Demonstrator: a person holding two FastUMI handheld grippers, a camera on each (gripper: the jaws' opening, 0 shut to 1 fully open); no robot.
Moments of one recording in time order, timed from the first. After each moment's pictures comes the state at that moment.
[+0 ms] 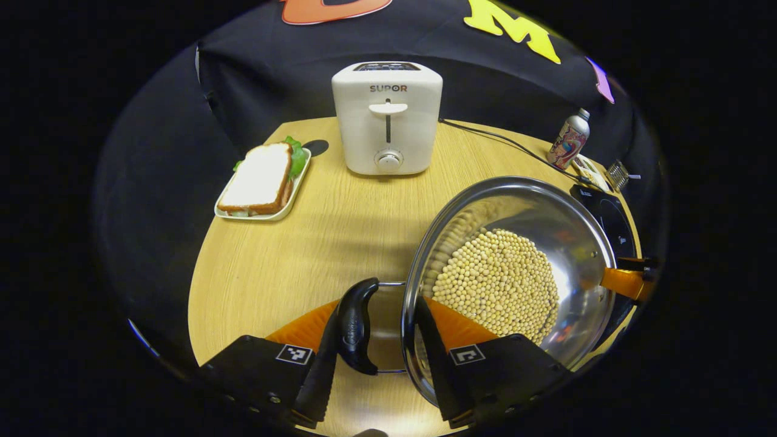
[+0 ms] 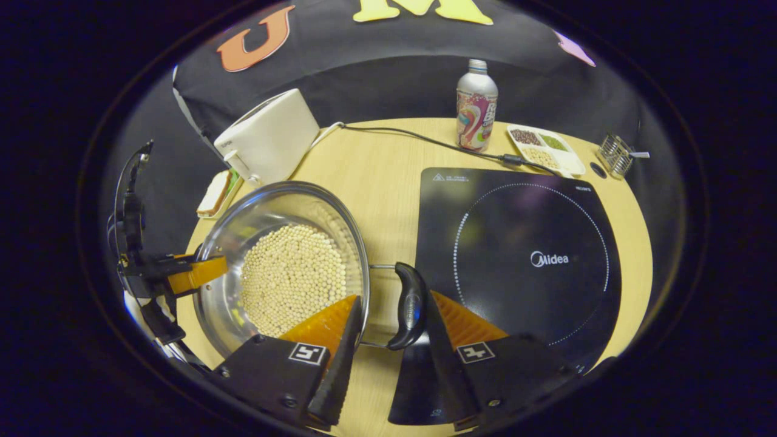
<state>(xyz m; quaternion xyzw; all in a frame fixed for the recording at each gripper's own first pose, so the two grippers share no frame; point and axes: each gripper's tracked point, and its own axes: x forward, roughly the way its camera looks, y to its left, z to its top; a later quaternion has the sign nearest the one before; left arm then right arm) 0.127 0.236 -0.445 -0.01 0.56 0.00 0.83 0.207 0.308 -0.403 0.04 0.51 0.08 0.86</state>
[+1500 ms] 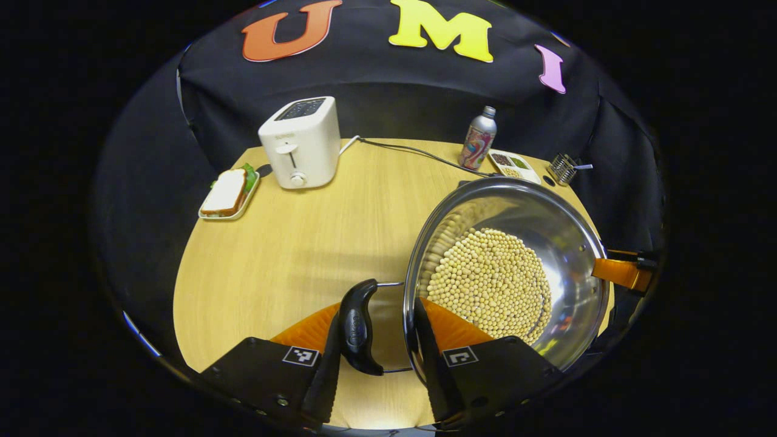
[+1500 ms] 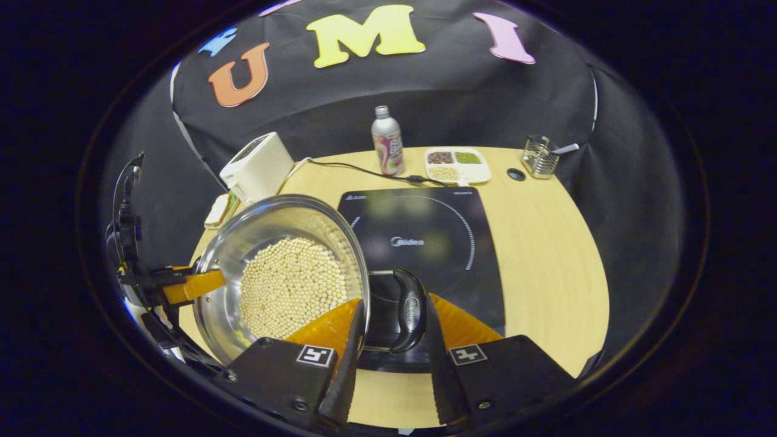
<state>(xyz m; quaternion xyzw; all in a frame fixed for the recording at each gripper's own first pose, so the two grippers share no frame) 0.066 0.075 -0.356 -0.01 0.53 -0.05 0.85 0.125 0.131 -0.313 0.05 0.45 0.04 0.89</state>
